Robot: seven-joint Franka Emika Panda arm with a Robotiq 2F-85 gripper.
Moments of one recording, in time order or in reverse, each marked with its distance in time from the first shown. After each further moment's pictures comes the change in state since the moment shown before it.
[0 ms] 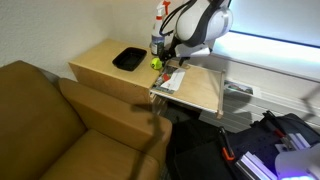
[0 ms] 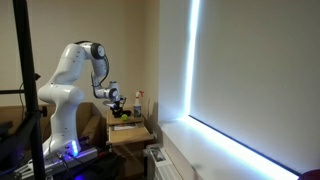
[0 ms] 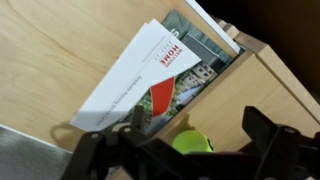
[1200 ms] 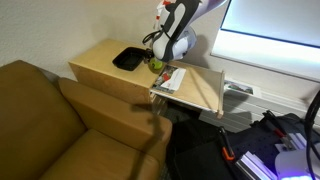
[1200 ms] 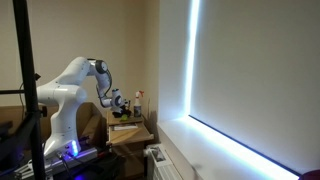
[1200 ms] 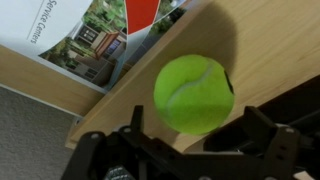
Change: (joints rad) arm 0.275 0.426 -0.276 0.472 0.026 0.147 0.047
